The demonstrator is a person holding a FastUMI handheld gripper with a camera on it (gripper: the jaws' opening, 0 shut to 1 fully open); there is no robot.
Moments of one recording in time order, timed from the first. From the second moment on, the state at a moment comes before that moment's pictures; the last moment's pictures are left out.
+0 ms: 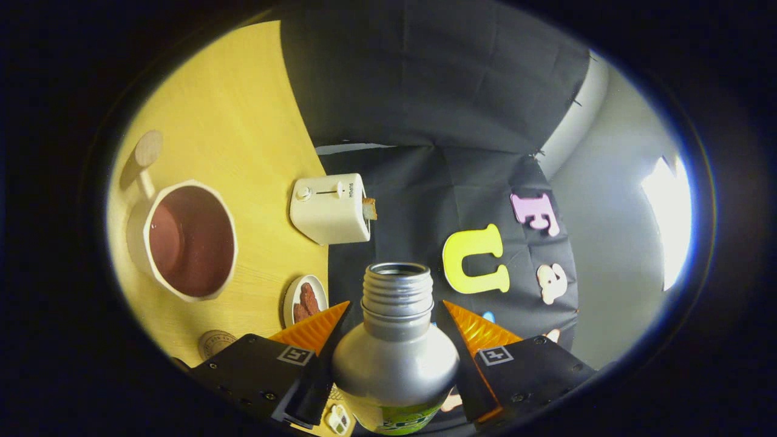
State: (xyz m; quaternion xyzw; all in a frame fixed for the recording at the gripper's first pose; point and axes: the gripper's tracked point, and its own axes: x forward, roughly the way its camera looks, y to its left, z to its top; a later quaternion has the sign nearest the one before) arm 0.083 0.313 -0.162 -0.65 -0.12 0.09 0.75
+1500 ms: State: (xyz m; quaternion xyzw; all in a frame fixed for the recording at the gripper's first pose) arm 0.168 0.246 -0.239 0.01 0.04 0.13 0.99
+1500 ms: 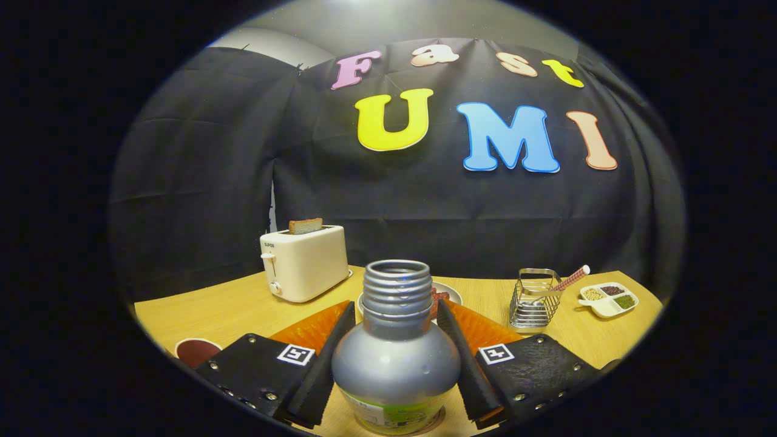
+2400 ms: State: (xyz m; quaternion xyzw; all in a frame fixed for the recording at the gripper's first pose) arm 0.136 0.246 -0.168 -0.01 -0.03 0.13 0.99
